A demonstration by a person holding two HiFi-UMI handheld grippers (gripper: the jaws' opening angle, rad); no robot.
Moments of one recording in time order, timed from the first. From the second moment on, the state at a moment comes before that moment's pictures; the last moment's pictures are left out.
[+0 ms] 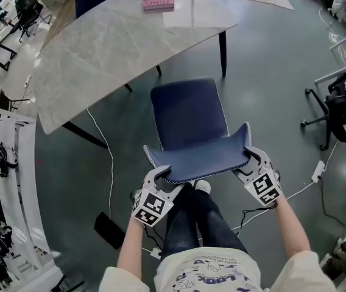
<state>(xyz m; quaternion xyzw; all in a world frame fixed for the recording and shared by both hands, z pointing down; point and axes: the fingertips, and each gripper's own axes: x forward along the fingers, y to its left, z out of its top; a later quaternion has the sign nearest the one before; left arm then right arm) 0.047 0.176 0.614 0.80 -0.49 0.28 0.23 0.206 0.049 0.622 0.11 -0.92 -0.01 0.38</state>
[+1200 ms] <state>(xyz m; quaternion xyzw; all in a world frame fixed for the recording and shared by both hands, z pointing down) -0.051 0.121 0.299 0.67 -0.74 -0.01 0.03 0.154 -0.005 0.296 0.32 -0.95 0.00 -0.01</state>
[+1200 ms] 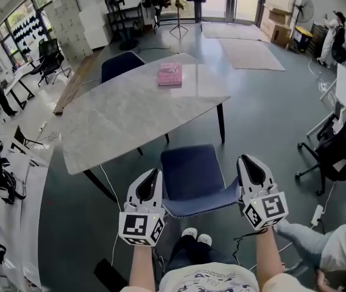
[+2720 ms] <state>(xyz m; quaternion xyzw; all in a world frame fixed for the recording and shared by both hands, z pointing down) -0.058 0.107 0.247 0.61 -0.79 0.02 -0.05 0.147 -0.017 0.273 0.38 -0.92 0.00 -0.03</state>
